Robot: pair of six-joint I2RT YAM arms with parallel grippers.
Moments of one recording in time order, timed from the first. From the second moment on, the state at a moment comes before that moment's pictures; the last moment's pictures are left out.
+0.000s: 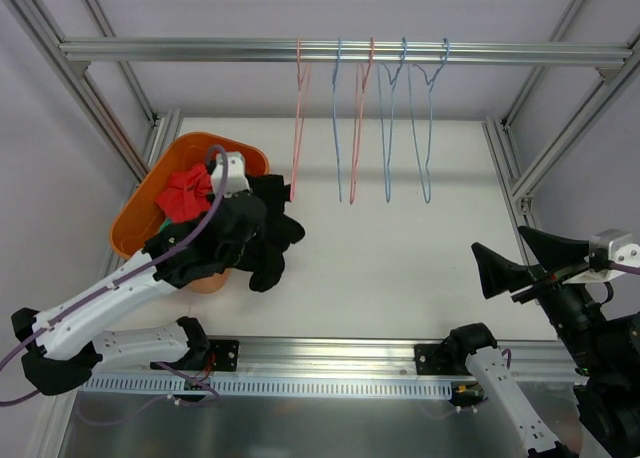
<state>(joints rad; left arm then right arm) -1.02 1.00 1.09 -0.78 -0.88 -0.65 0.27 0.37 1.37 -0.90 -0.12 0.14</state>
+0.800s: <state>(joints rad) -0.09 1.41 1.48 -0.80 -0.40 -0.35 0.27 0.38 1.39 -0.85 -0.19 0.15</state>
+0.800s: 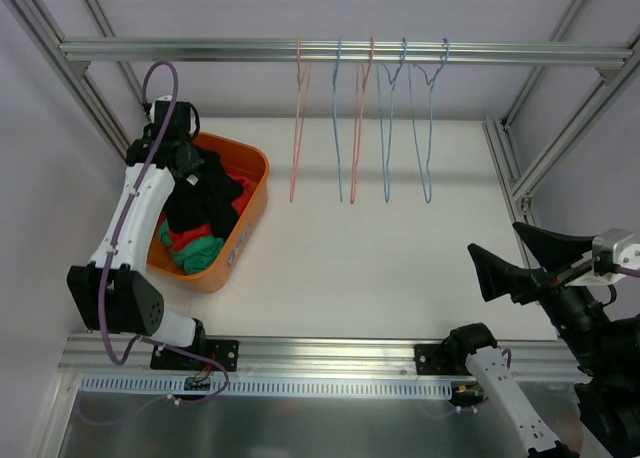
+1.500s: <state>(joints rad) 0.00 1.40 1.27 -0.70 -0.22 -0.50 0.27 0.42 1.29 -0.85 -0.25 0.16</state>
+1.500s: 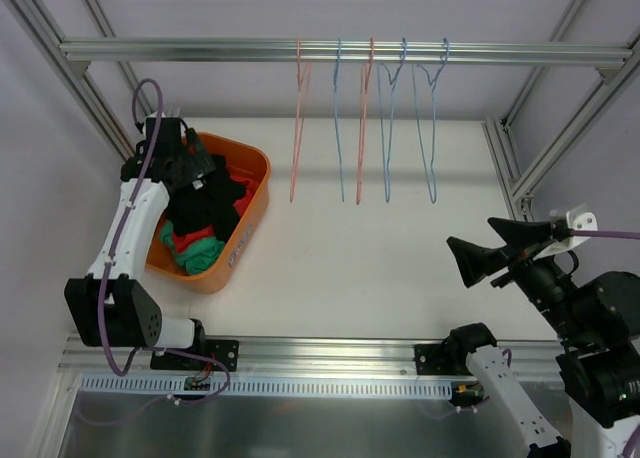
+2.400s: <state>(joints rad) -0.04 0.26 1.23 -1.11 0.03 -0.20 0.30 0.34 1.39 -1.24 0.23 0.08</state>
